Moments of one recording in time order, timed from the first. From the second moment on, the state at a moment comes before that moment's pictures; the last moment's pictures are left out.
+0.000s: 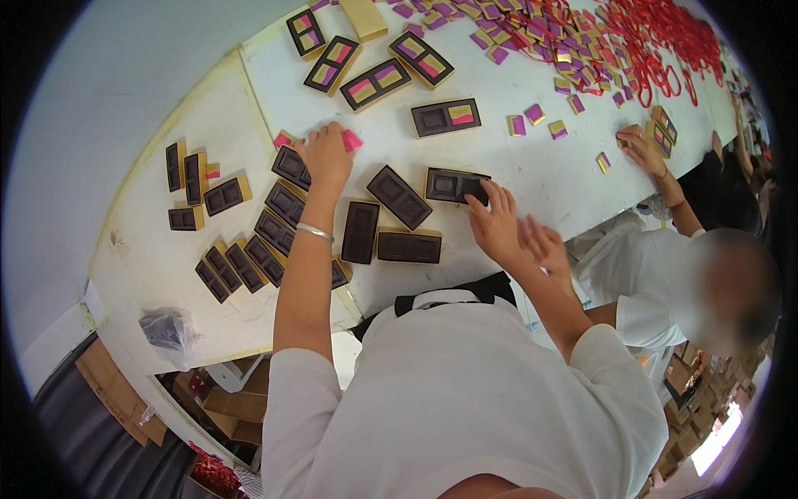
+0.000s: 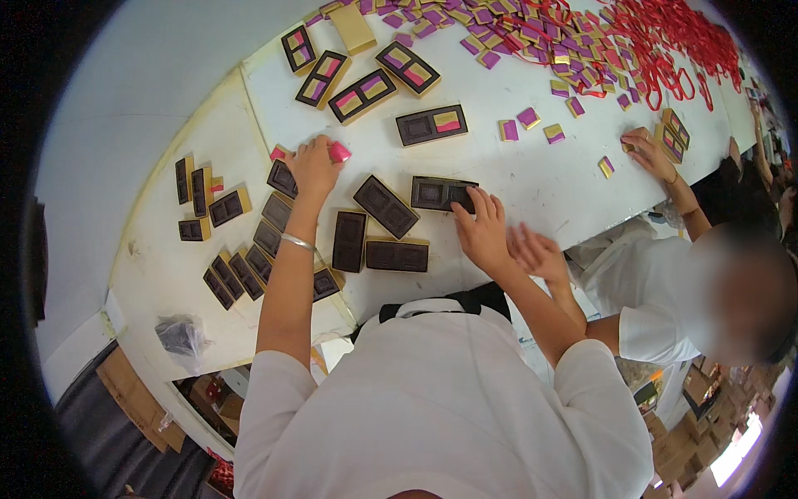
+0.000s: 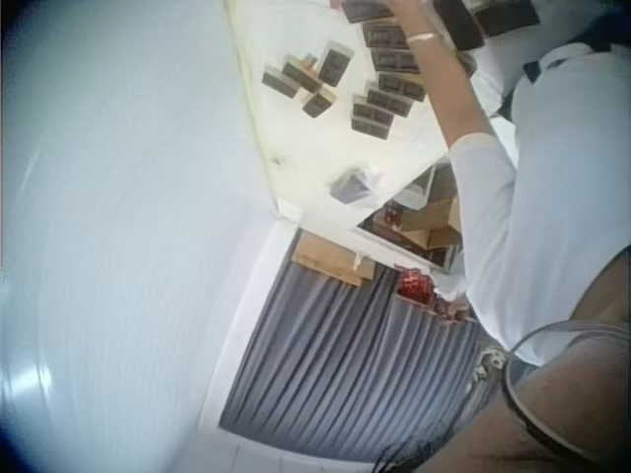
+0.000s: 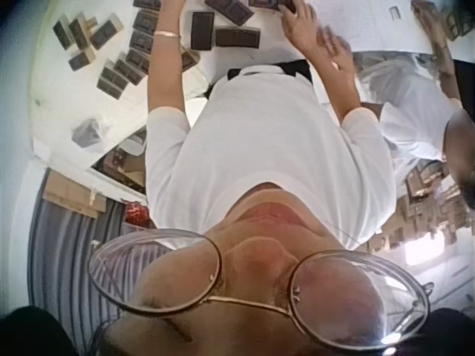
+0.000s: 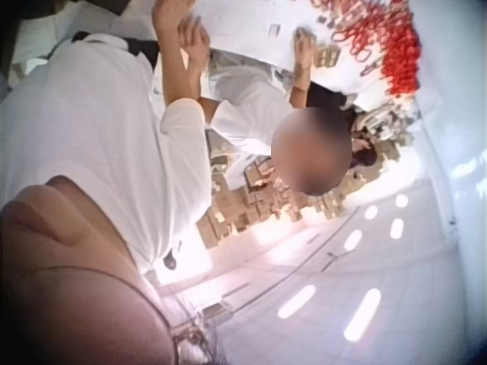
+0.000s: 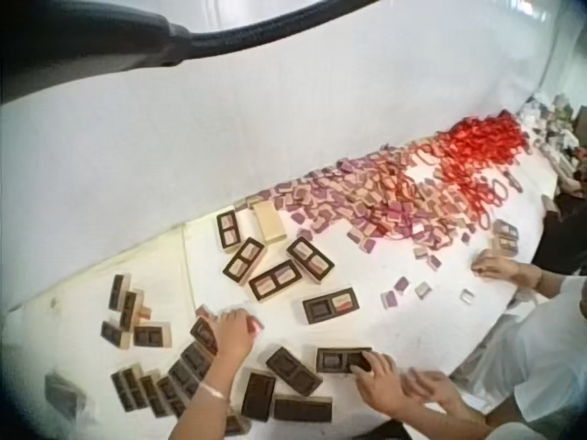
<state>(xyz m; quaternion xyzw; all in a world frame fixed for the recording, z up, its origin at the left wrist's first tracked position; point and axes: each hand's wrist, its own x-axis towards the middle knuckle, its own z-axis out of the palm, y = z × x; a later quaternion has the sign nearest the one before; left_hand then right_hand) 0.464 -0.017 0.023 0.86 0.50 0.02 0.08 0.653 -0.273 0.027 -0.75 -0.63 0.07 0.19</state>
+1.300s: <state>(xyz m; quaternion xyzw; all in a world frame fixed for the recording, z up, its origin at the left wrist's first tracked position) 0.659 -0.018 0.003 0.92 0.30 0.08 0.25 0.824 -0.119 -0.008 -0.77 -0.51 0.11 0.37</state>
